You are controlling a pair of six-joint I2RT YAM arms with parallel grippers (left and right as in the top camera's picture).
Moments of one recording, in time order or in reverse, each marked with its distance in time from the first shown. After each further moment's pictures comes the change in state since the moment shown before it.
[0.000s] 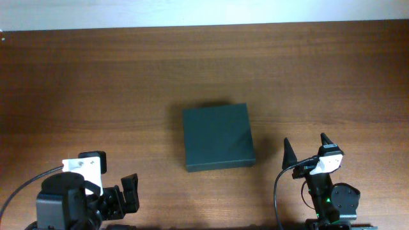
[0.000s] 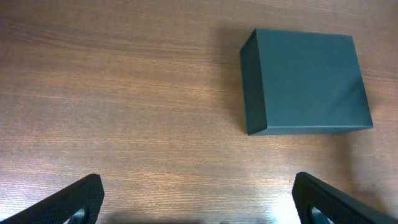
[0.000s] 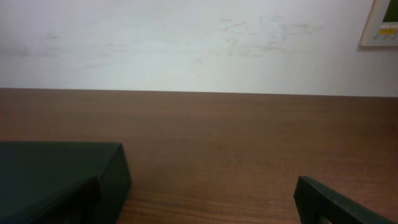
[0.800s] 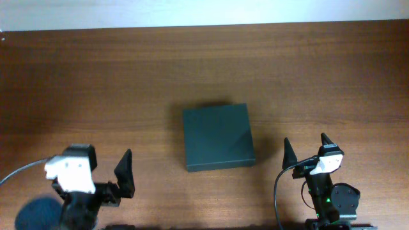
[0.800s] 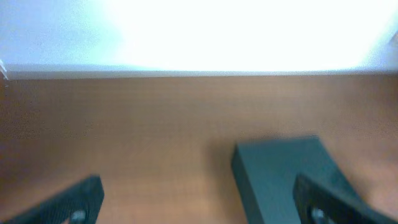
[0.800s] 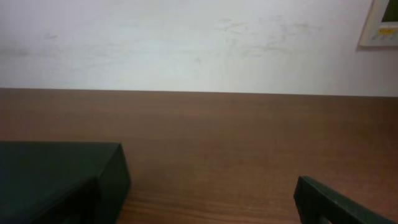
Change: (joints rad) left arm 0.074 -0.158 -0.095 0.452 0.055 0.174; right arm 0.000 0.000 0.000 0.000 0.003 0.001
